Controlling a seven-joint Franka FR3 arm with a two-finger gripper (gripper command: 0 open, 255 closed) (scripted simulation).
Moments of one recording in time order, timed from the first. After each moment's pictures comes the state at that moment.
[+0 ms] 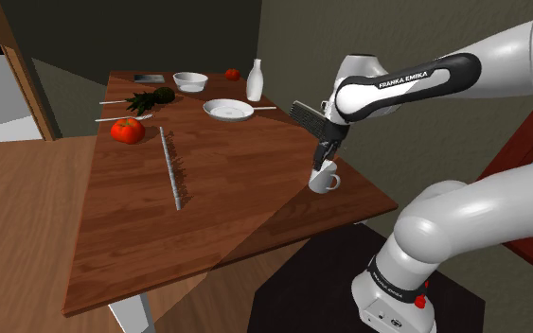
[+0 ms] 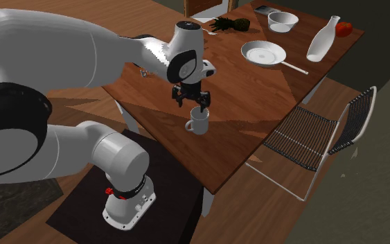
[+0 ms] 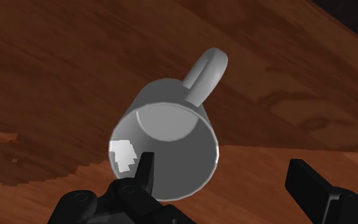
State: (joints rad) arm -0.12 -0.63 -0.21 -2.75 -0.13 2.15 -0.32
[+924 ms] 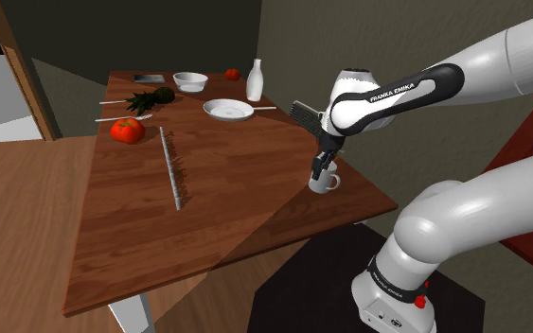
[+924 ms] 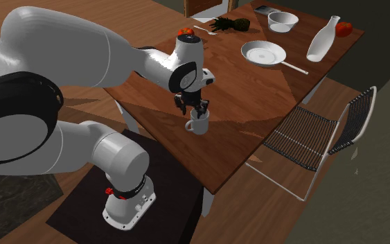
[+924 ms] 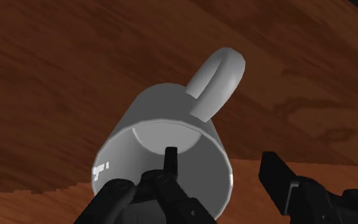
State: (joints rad) arm -0.13 -0.57 -0.22 -2.81 -0.14 2.27 -0.32
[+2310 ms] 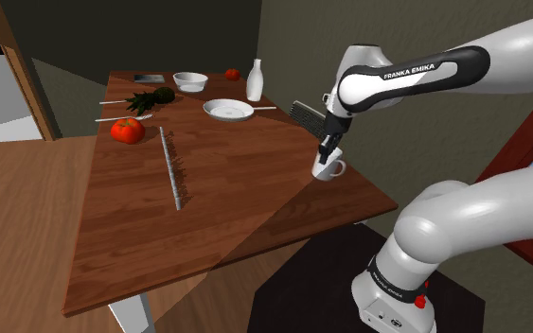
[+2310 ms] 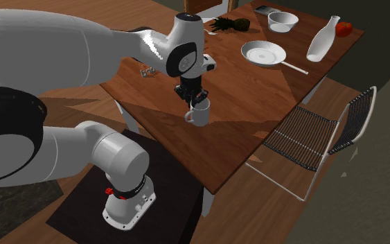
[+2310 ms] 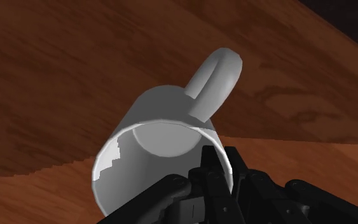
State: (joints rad) arm -0.12 -0.66 -0.20 -2.71 -0.13 2.09 -0.32
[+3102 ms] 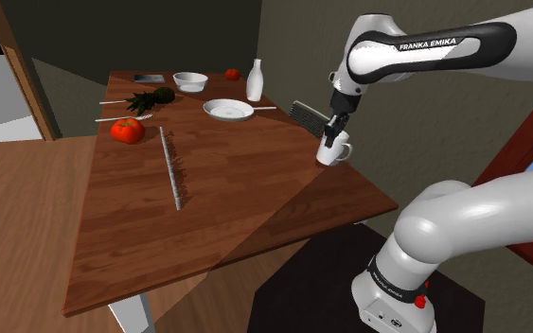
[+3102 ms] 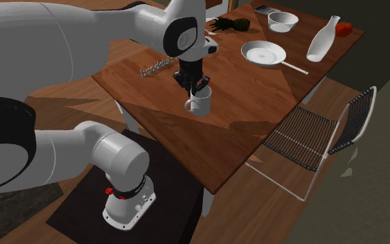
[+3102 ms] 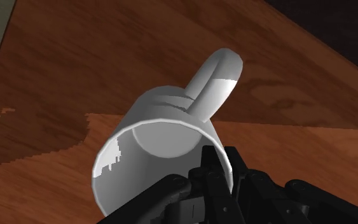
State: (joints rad) arm -0.12 -0.70 -0.18 -2.58 -0.12 1.91 -0.32
